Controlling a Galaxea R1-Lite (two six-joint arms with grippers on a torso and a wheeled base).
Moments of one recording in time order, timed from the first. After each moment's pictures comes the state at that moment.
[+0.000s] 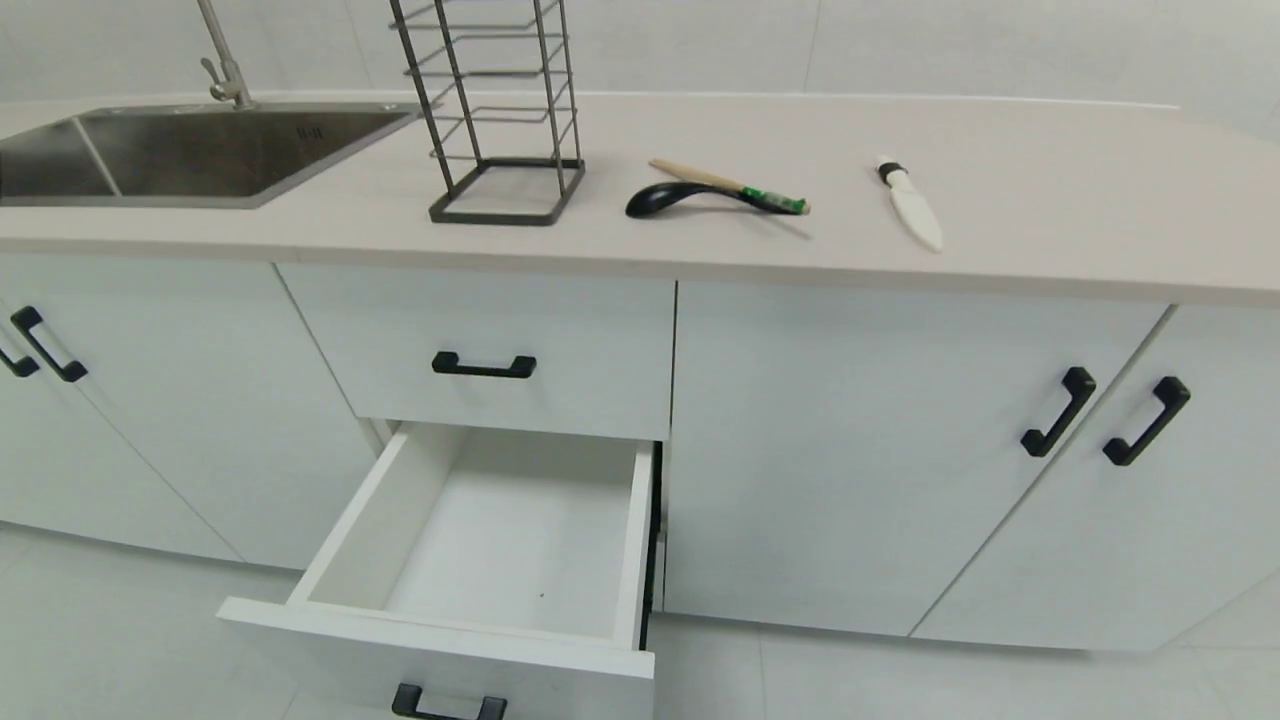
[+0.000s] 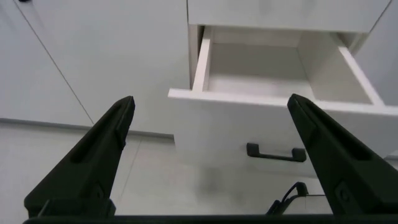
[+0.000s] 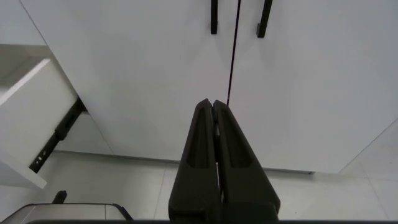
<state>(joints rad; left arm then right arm) 0.00 0.00 0.00 0.00 0.00 0.01 0.00 0.01 0.00 0.00 0.02 0.01</state>
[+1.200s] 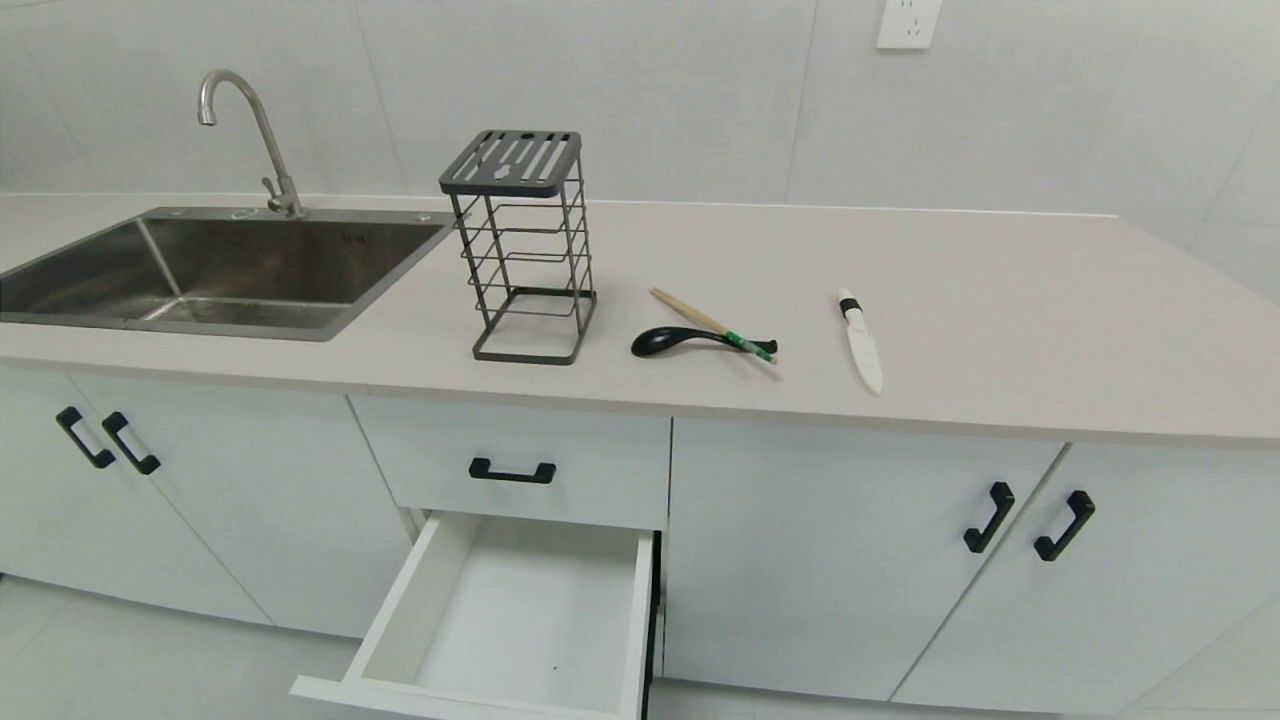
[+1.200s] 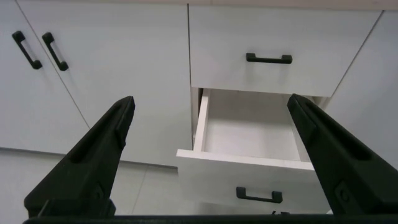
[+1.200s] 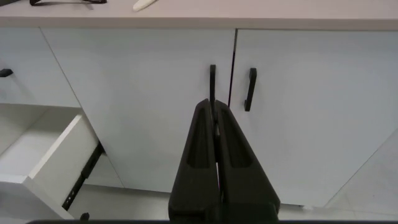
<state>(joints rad) 0.00 0.00 0.00 0.00 0.00 0.01 0.00 0.02 0.00 0.00 0.02 0.01</state>
